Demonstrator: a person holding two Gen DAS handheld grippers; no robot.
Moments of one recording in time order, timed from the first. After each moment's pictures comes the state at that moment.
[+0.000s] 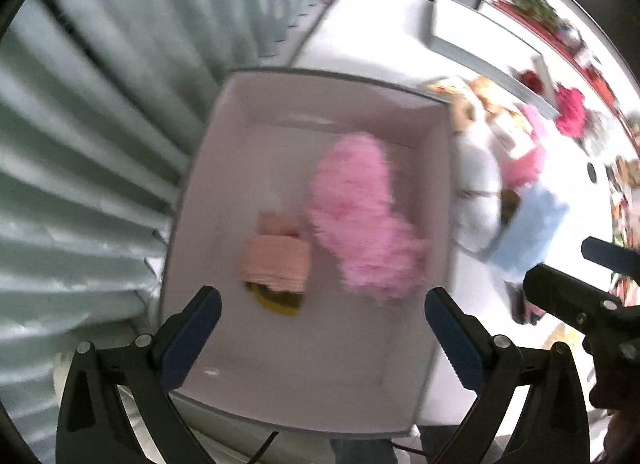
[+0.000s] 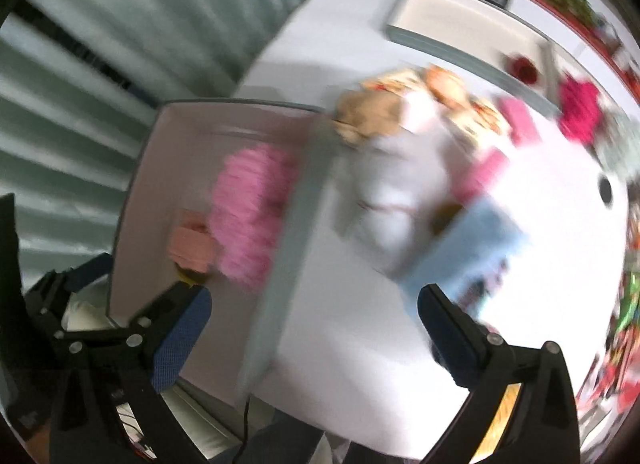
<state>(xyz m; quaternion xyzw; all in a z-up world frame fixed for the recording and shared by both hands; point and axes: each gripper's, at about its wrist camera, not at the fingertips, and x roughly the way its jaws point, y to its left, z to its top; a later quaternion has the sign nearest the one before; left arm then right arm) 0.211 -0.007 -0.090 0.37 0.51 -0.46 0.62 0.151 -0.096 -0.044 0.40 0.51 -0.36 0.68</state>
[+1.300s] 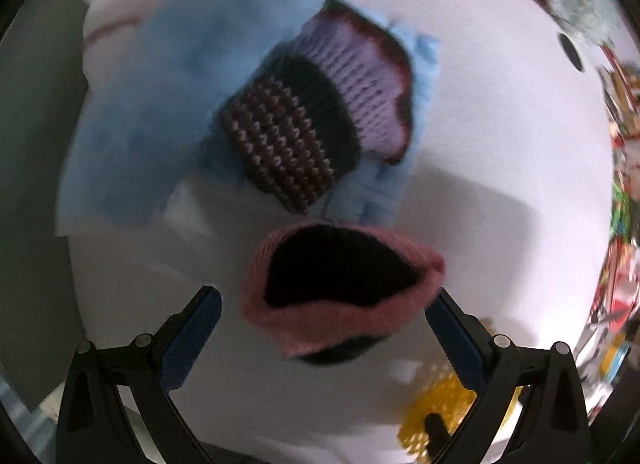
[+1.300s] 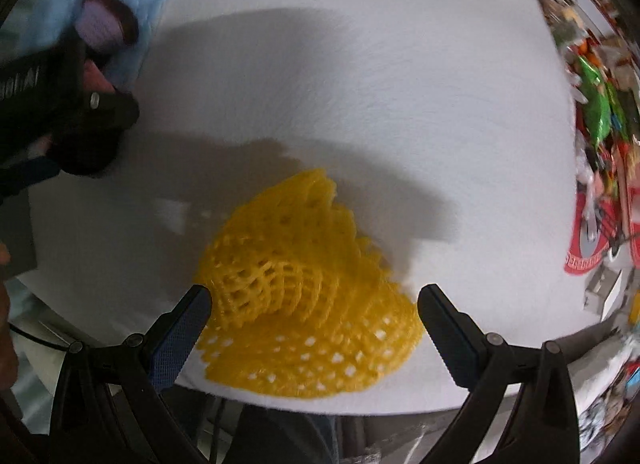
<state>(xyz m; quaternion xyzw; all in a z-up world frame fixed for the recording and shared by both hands) -0.042 -0.068 -0.228 0.43 0.60 -0.43 0.53 -0.147 -0.051 -0.193 0.49 0.56 -0.44 0.50</state>
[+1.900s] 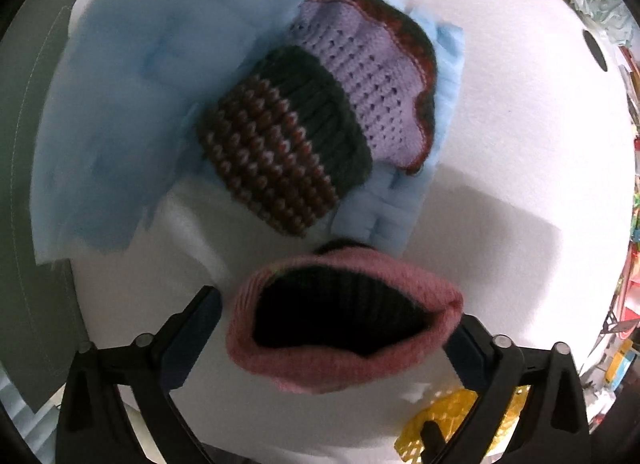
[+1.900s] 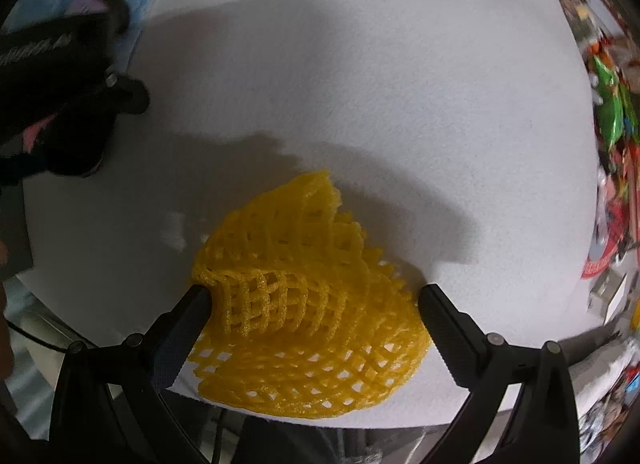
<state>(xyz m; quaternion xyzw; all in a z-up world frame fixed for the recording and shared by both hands) -0.043 -0.077 -0.232 0.45 0.60 -0.40 0.53 -0.165 -0.065 -0.207 0.51 0.55 -0.43 0.50</state>
